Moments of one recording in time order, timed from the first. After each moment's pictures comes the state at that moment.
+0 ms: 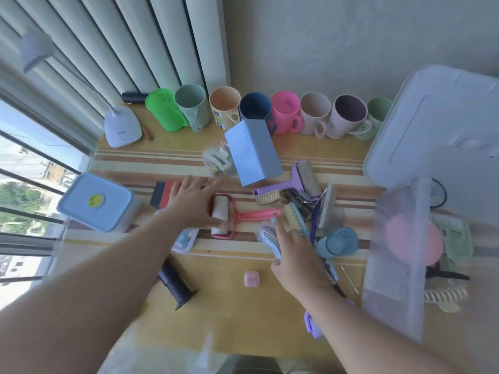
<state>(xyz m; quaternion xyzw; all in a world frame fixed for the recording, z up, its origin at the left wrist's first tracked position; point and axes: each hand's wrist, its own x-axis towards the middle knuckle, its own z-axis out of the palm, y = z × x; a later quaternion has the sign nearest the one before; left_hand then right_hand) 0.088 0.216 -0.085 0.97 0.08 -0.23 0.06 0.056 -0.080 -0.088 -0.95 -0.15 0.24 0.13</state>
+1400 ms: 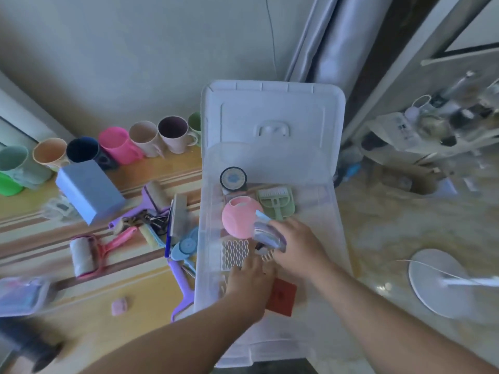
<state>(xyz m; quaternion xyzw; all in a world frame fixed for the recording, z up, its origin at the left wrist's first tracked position) 0.031 -0.281 -0.013 0.91 -0.22 -0.35 -0.02 0.086 -0.439 -0.008 -0.95 -0.06 0.16 0.27</state>
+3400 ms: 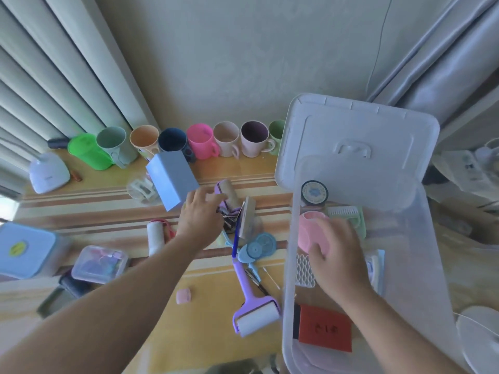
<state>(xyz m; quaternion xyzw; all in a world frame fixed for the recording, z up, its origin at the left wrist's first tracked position) 0.136 -0.001 -0.021 0.98 0.06 -0.03 0.18 0.088 -0.302 0.037 -0.95 -0.07 -0.05 0.30</state>
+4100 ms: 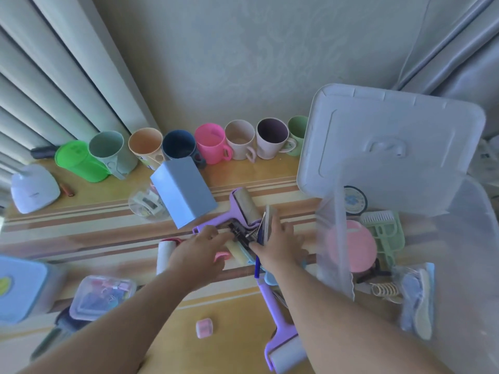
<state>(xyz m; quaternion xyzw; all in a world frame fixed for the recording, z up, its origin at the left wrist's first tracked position) 0.123 0.074 -0.077 0.97 -0.07 -0.19 0.14 0.164 -0.131 -0.098 -0.94 0.13 0.26 0.16</state>
